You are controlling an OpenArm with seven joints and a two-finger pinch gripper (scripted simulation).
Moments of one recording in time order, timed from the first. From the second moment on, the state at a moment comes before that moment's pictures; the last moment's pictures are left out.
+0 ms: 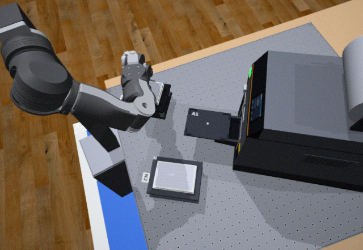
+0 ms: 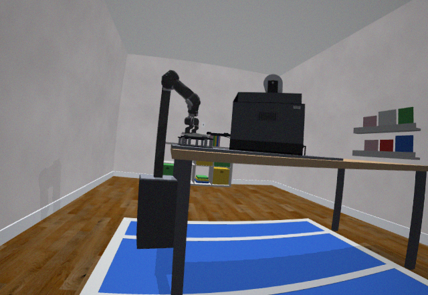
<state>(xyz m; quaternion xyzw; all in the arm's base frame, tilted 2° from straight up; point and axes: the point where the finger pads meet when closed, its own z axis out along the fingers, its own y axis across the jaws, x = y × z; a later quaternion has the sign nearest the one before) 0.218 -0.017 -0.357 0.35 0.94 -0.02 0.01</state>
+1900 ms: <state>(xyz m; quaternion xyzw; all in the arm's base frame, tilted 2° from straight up) 0.220 -0.017 -0.363 0.35 0.94 -0.02 0.01</state>
